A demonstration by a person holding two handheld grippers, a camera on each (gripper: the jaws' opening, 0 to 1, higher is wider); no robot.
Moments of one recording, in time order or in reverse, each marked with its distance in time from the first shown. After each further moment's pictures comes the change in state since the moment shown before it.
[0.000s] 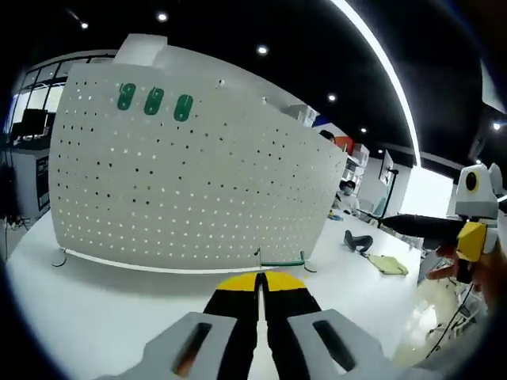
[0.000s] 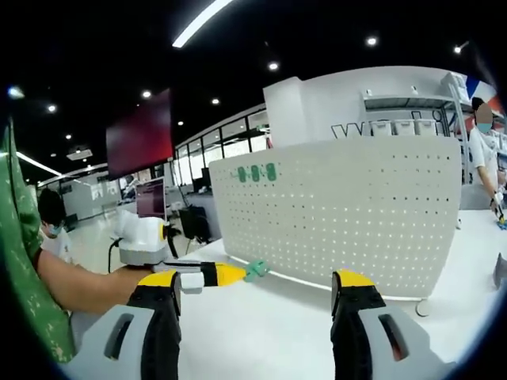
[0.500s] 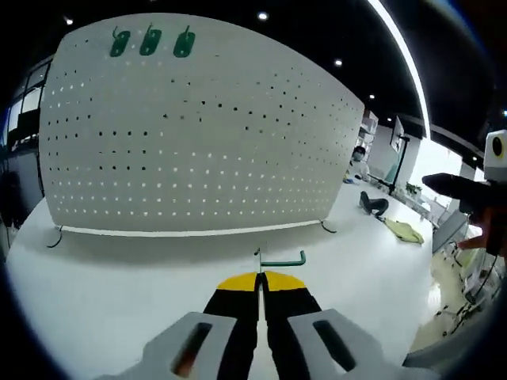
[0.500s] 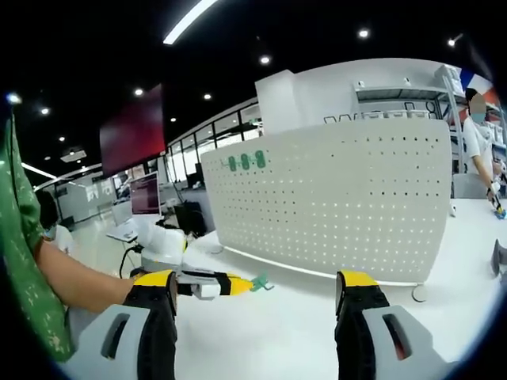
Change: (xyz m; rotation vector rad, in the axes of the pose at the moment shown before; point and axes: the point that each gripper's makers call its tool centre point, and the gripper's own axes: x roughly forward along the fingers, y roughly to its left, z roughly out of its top) left arm 0.028 0.024 -0.064 0.025 0.175 0.053; right arm -0.012 -0.015 -0.024 0.026 0.035 -0.033
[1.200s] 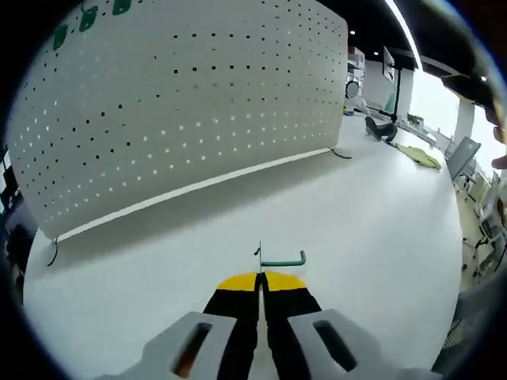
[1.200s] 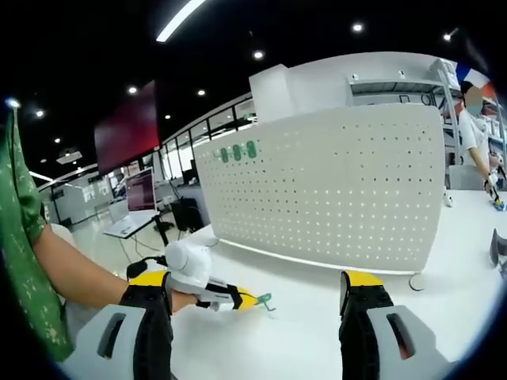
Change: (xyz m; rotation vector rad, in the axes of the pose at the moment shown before) left arm 0.040 0.024 -0.081 0.232 0.274 0.058; right arm -0.004 -0.012 -0.020 0.024 0.031 -0.018
